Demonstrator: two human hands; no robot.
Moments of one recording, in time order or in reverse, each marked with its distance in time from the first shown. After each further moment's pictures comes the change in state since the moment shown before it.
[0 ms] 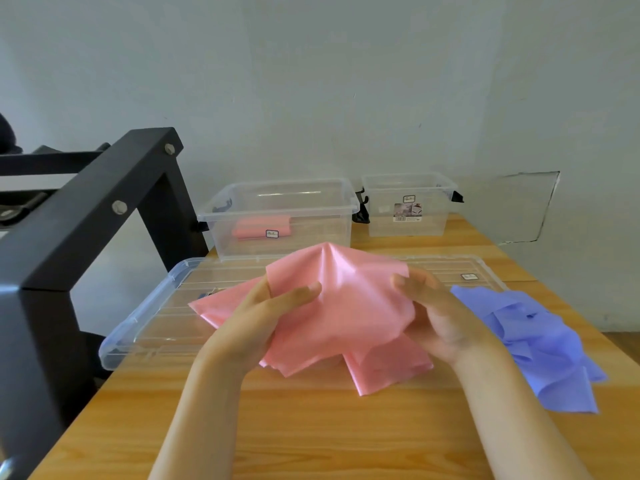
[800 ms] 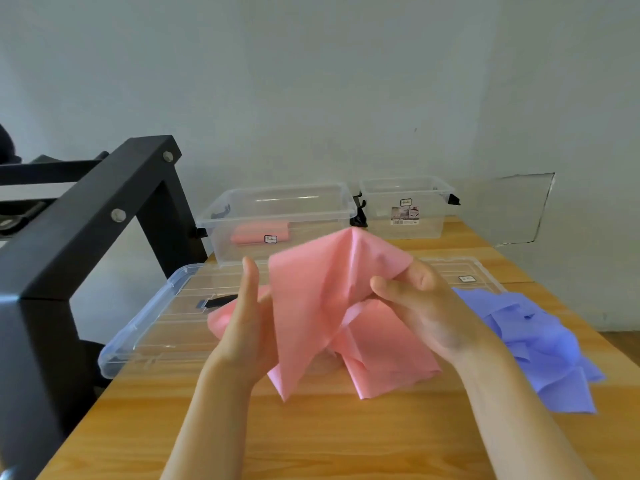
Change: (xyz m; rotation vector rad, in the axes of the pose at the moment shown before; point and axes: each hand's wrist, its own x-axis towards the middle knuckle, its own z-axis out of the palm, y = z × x) left_hand 0.011 -0.014 -0.011 -0.136 -0.148 -0.074; right_hand -0.002 -0.011 0.012 -0.240 -0.007 -0.156
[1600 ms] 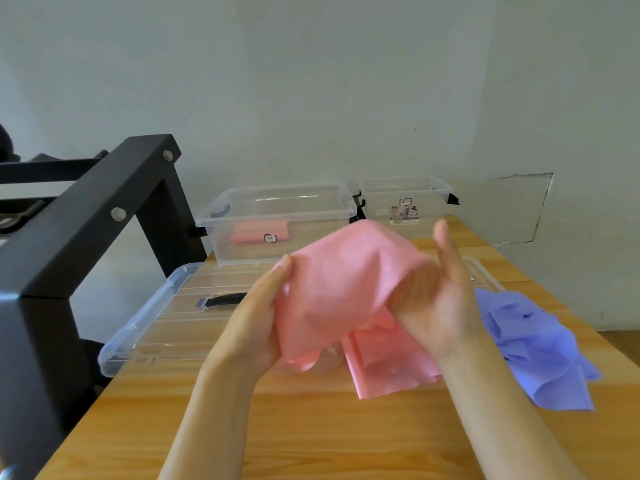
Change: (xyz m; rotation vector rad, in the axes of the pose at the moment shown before) left_hand -0.004 0.008 0.019 -0.018 0.192 0.076; right_hand 0.012 0.003 0.001 0.614 0.163 -0.004
